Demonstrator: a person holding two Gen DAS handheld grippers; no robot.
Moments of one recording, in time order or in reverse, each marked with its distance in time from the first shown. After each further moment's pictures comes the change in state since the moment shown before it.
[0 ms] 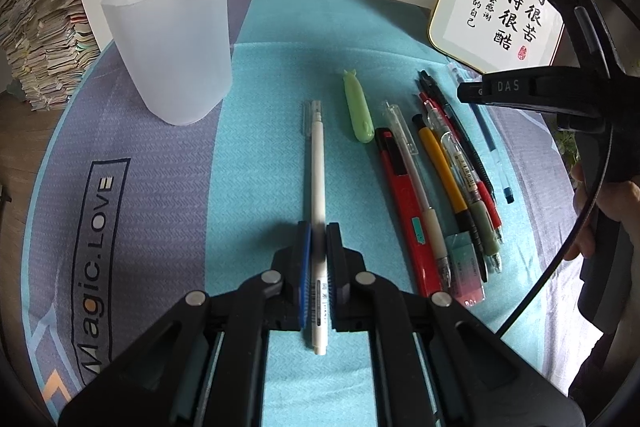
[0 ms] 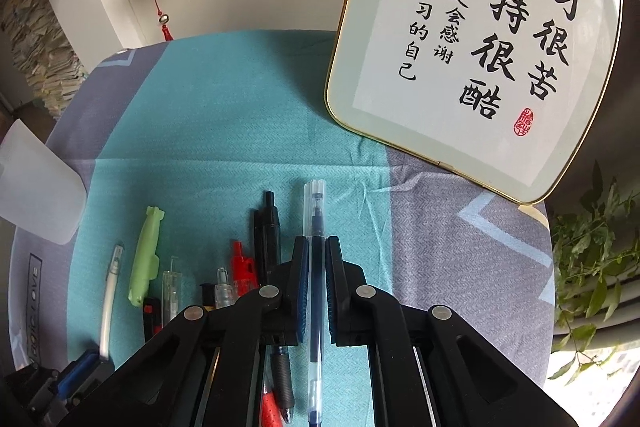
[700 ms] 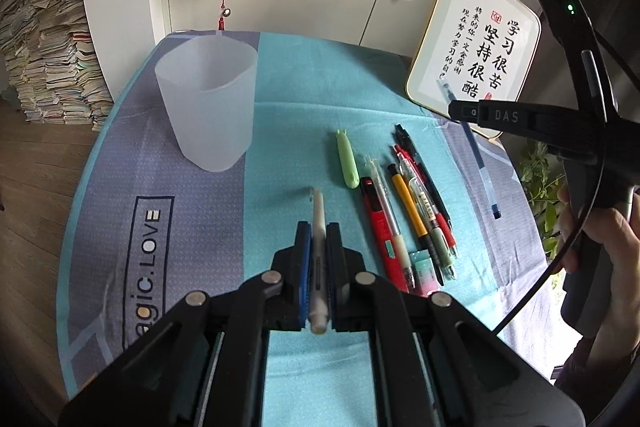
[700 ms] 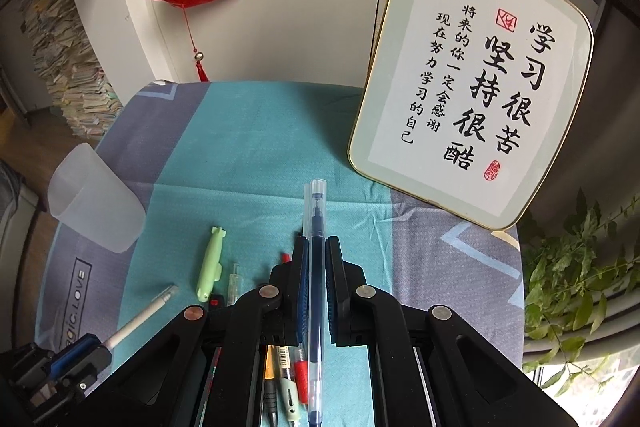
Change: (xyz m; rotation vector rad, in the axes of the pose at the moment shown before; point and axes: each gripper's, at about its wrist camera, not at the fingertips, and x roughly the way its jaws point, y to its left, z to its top) left arm -0.072 0.018 0.009 -0.010 -0.096 -0.073; right arm -0.076 0.020 0.005 -0.036 -0.101 0.026
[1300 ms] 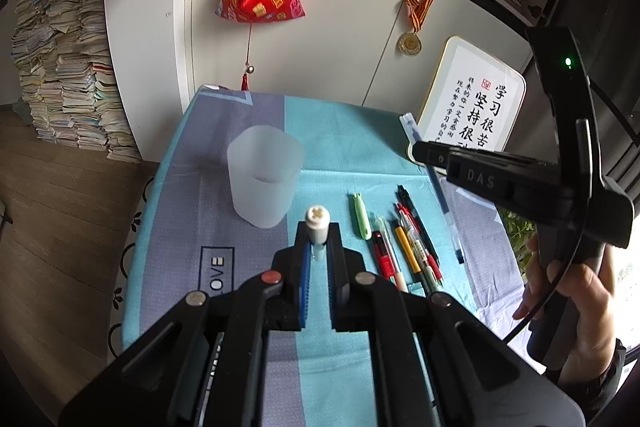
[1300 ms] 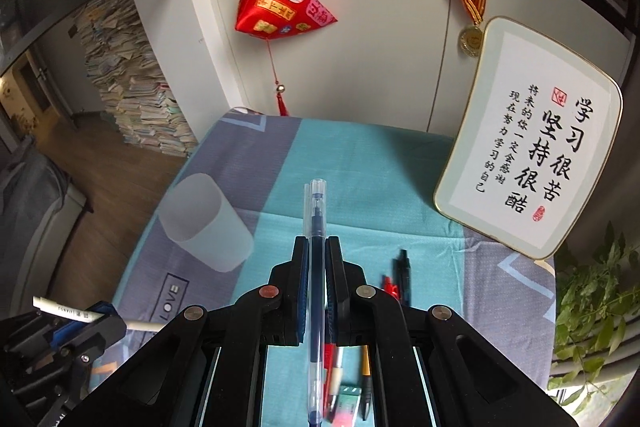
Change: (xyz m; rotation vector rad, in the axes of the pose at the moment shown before) left arm -0.072 0.024 0.033 -0.002 -0.128 0.017; right arm -0.052 0.074 0.019 -0.061 -0.084 0.167
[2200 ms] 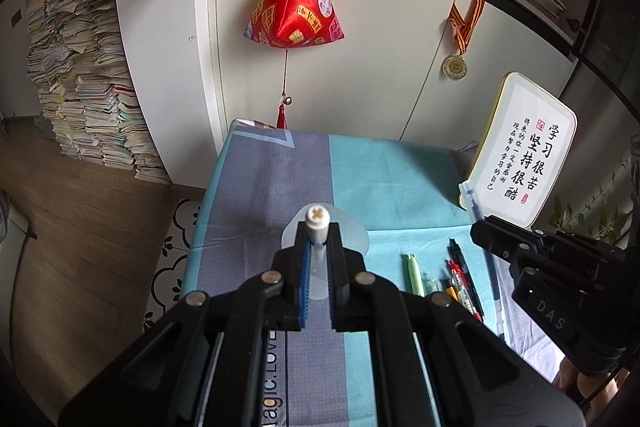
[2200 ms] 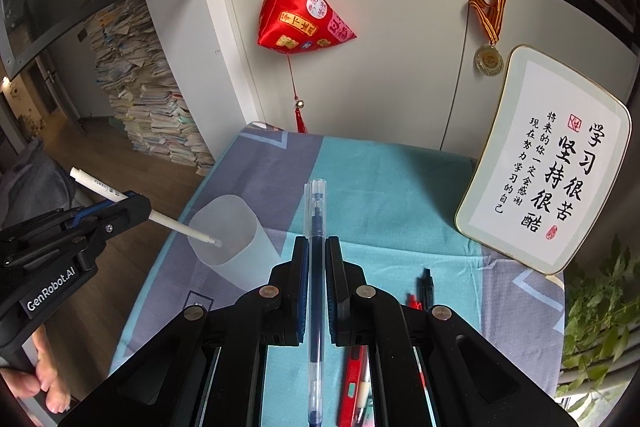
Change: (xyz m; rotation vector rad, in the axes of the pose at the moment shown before) left arm 0.032 0.032 0.060 0.000 -0.009 0.113; right arm 0.001 0.017 0.011 -0.002 -0.025 0.014
